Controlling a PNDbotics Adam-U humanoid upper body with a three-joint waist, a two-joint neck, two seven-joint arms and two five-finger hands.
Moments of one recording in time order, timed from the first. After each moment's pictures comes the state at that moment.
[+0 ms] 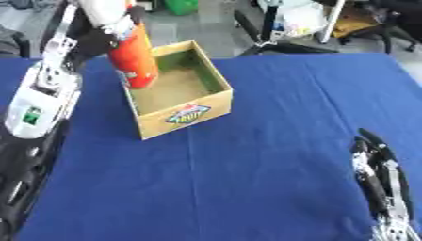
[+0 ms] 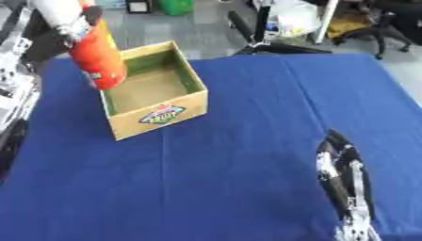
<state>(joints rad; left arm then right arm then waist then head) -0.86 0.39 -0.11 -1.34 0.09 0.06 0.10 -0.13 -0.19 0.13 -1.51 0.03 -0.35 -0.31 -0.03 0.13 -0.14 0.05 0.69</state>
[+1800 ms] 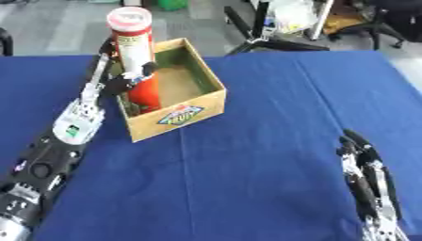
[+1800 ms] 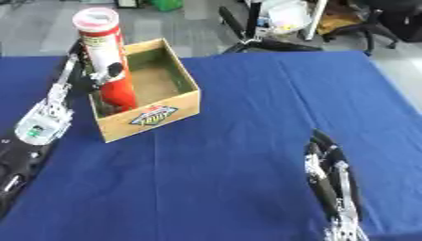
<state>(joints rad) -0.86 0.37 -0.16 -0.92 -0.11 -0.27 0.11 -0.16 -0.17 0.15 -1.50 0.01 -0.35 -0.29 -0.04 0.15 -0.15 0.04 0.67</state>
